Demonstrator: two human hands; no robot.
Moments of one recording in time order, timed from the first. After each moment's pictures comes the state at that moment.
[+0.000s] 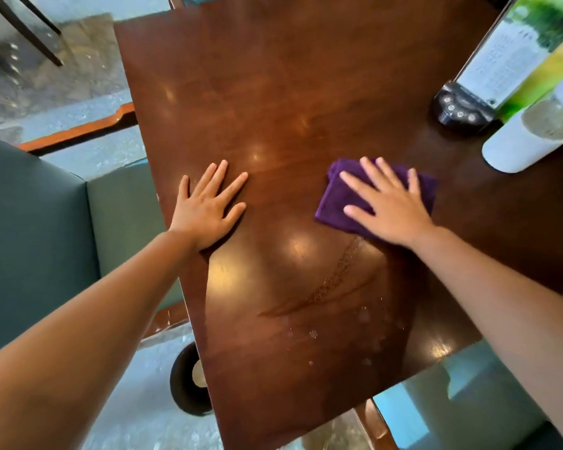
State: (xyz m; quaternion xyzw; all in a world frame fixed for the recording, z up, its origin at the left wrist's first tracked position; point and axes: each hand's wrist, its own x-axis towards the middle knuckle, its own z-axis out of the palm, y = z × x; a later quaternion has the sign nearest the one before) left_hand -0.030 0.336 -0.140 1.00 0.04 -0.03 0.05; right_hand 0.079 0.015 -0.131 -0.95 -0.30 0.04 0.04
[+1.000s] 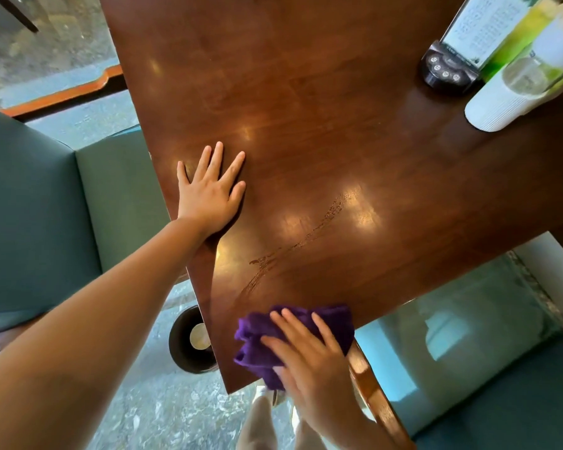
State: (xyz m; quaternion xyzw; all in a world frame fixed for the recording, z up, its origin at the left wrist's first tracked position) left_hand -0.068 0.295 -0.142 0.99 0.08 -0.02 0.06; right_hand -0.235 0.041 -0.109 -0.91 -0.31 0.04 0.27
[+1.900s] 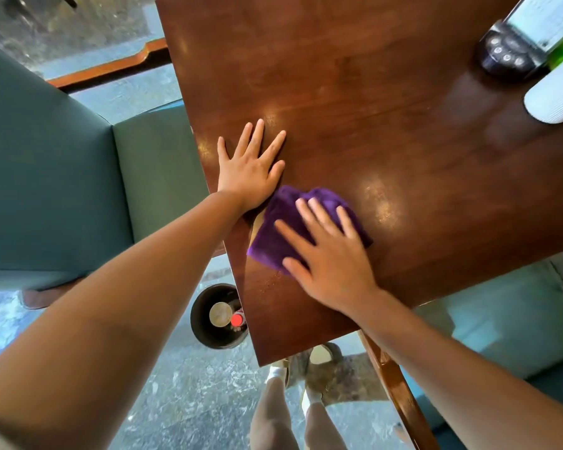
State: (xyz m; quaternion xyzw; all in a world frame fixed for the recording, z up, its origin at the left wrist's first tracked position) left_hand -0.067 0.297 -0.147 0.99 0.08 -0.02 0.07; right_hand -0.129 0.087 -0.123 -0.91 -0.41 0.03 0.05
